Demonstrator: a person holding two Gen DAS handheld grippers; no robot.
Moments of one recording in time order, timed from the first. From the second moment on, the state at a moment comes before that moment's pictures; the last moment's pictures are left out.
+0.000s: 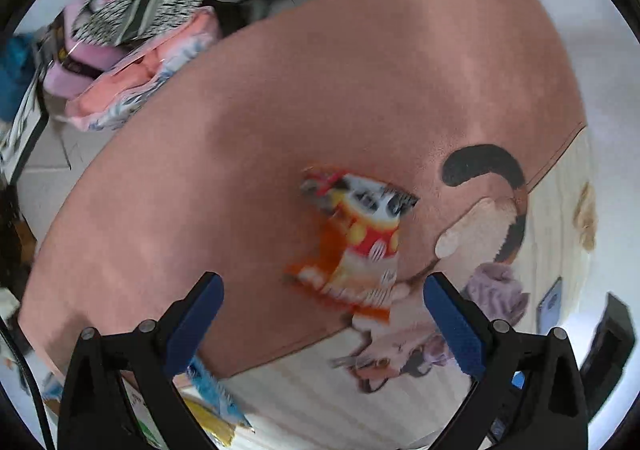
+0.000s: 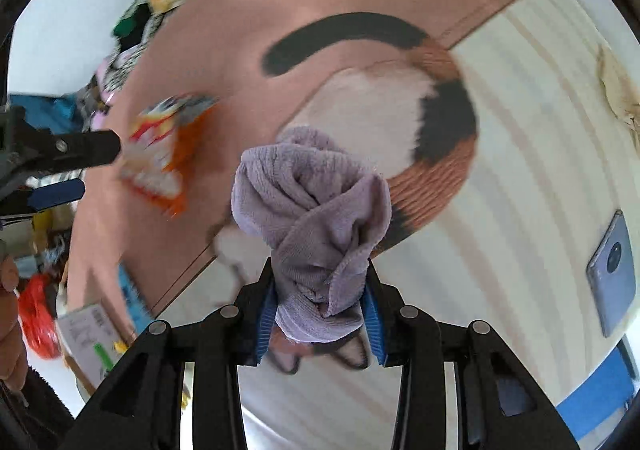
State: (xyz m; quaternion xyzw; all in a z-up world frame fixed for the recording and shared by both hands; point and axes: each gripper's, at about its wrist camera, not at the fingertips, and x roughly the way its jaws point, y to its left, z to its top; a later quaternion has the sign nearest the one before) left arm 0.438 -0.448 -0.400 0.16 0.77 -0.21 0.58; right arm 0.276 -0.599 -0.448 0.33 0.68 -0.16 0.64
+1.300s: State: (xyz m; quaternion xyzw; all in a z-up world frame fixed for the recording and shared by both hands) left arm 0.254 -0.040 -0.207 -0.01 0.66 -0.10 0.74; right arm 0.239 -0.243 -0.282 0.17 0.67 0.11 0.71
